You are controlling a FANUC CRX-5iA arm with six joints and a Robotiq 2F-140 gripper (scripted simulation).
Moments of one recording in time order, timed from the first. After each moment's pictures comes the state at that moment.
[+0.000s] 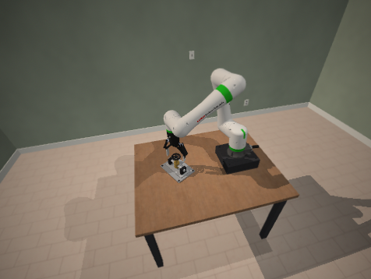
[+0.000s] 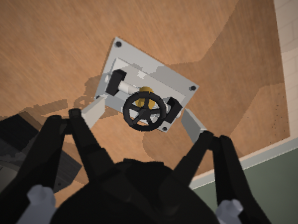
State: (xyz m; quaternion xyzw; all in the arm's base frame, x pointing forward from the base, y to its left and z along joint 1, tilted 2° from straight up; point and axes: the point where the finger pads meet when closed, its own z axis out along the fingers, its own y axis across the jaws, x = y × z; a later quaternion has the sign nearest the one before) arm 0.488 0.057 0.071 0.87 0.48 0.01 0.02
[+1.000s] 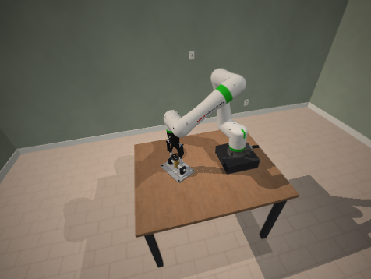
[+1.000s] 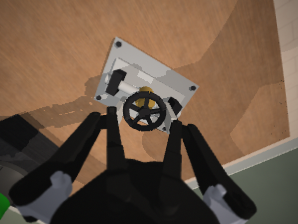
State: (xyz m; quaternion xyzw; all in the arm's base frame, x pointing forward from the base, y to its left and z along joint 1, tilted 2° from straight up) arm 0.488 0.057 0.072 0.87 0.49 0.01 0.02
